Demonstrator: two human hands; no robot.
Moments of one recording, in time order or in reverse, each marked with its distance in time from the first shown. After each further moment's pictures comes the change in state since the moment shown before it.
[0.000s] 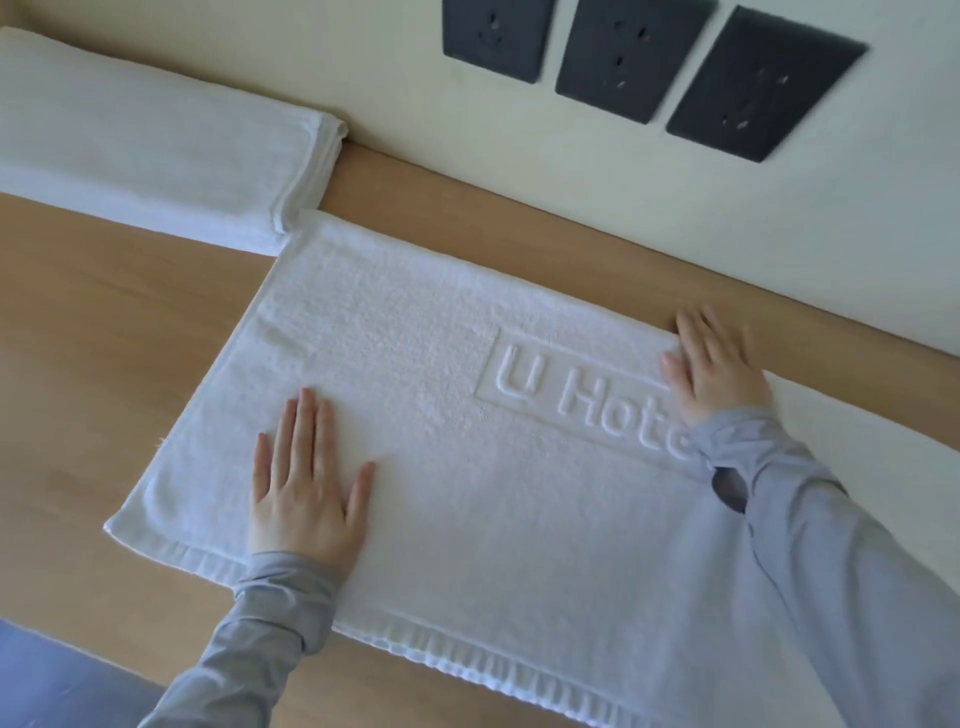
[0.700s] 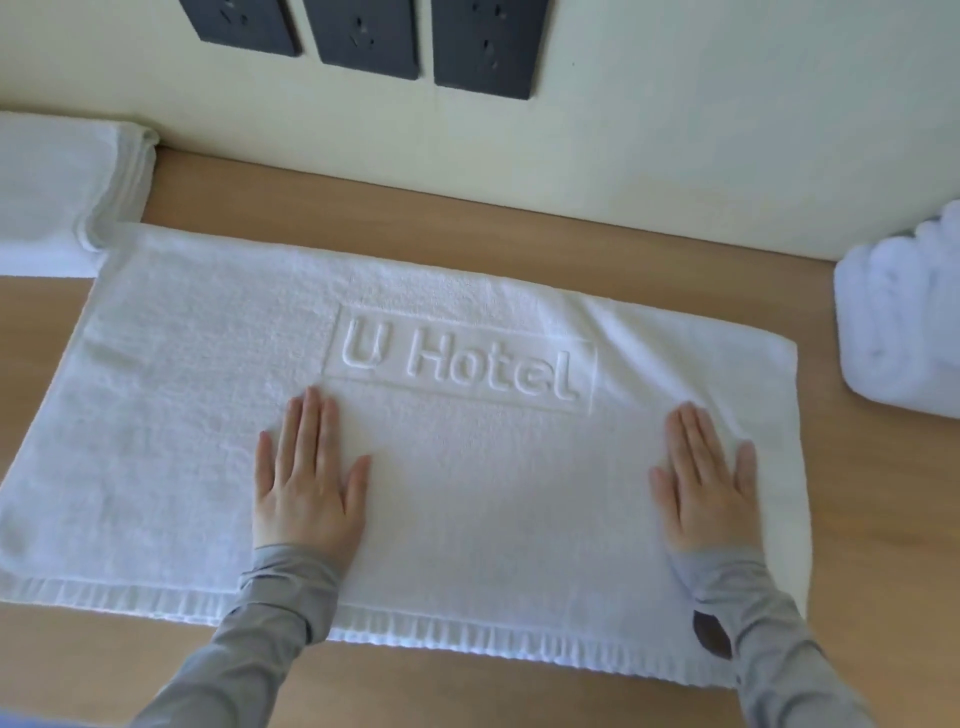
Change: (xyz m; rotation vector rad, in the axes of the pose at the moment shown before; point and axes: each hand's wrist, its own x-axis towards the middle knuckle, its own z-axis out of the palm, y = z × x) left_hand -0.025 0.105 0.021 0.001 -0.059 0.193; right_hand -0.212 0.067 0.023 0.036 -0.028 0.248
